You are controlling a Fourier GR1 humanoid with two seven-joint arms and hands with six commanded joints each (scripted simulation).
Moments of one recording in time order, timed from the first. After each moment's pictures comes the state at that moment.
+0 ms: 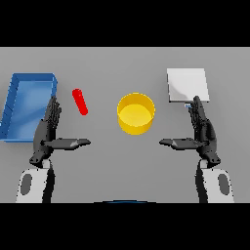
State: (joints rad) left arm 0.00 0.00 0.00 -1.57 0.00 0.00 0.00; right arm 0.00 0.00 0.00 -1.57 0.00 0.00 0.00
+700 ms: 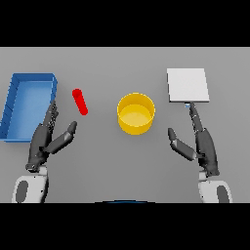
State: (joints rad) left arm 0.07 0.07 -0.07 -1.67 -0.12 0.00 0.03; right arm 0.12 -0.06 0.13 -1.69 0.25 -0.05 -0.13
